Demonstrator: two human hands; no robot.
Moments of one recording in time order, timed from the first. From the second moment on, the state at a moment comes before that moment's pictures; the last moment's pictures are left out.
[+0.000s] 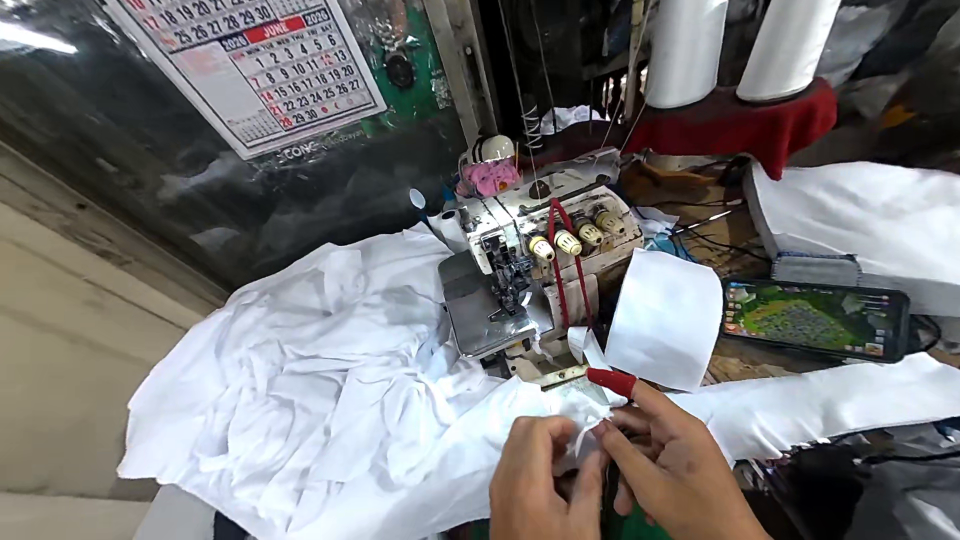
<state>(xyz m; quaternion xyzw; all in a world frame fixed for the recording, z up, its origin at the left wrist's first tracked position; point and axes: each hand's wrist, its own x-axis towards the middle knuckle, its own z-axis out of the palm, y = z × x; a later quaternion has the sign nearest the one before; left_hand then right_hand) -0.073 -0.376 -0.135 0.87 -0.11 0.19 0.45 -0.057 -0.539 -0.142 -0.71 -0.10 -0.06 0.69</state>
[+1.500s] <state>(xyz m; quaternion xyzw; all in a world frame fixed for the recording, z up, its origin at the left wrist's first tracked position) -0.069 -0.330 -0.157 0.49 -0.21 -0.10 0.84 -0.047 -0.552 -0.155 -0.41 -0.26 0.17 0.86</state>
